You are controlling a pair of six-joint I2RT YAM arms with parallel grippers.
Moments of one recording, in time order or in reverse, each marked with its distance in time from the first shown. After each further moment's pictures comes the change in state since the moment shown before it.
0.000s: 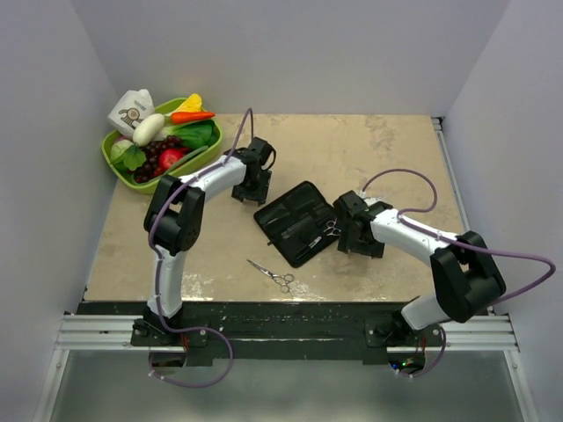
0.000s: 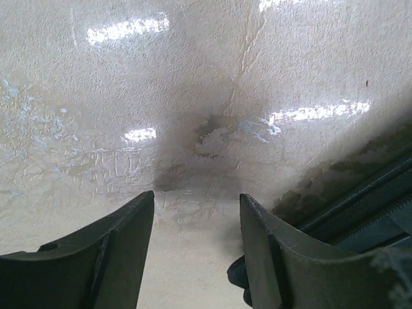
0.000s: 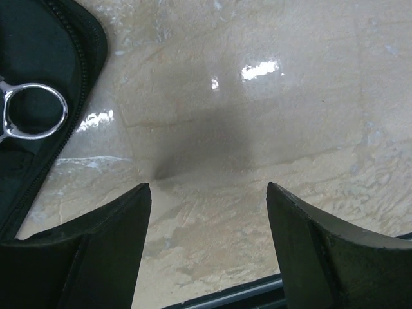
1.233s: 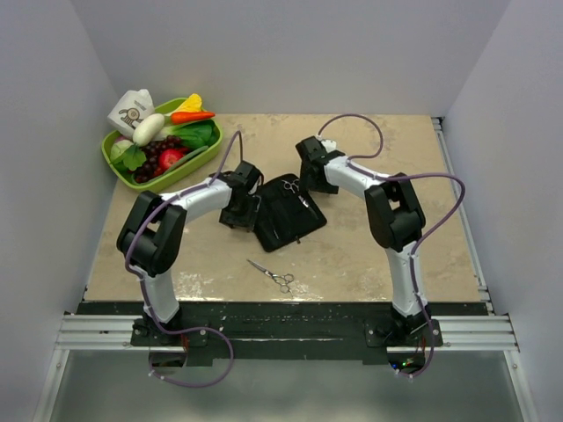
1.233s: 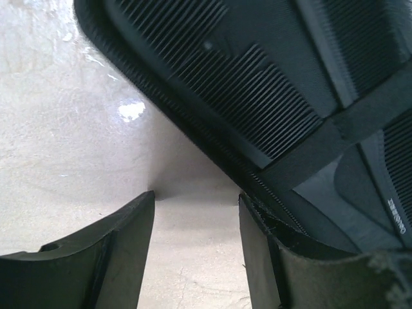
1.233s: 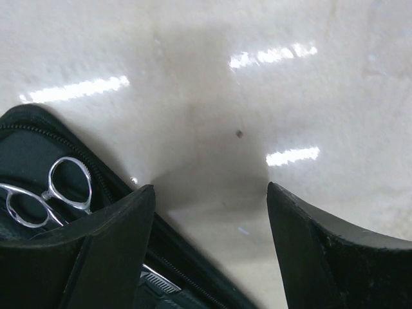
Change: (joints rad) left arm -0.020 -0.257 -0.402 0.076 0.060 -0.003; right arm -0.018 0.710 0.799 0.171 0.029 -0.162
